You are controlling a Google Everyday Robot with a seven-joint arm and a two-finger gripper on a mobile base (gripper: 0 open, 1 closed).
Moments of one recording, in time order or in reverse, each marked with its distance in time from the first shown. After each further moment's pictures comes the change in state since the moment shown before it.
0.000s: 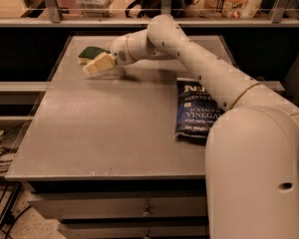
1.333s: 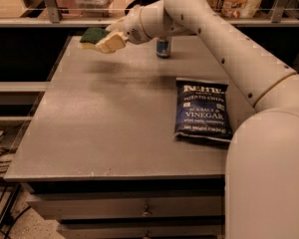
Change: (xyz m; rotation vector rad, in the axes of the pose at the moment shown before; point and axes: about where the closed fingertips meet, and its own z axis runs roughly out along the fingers) arm -0.056 0.009 -0.072 0.028 0.026 -0.163
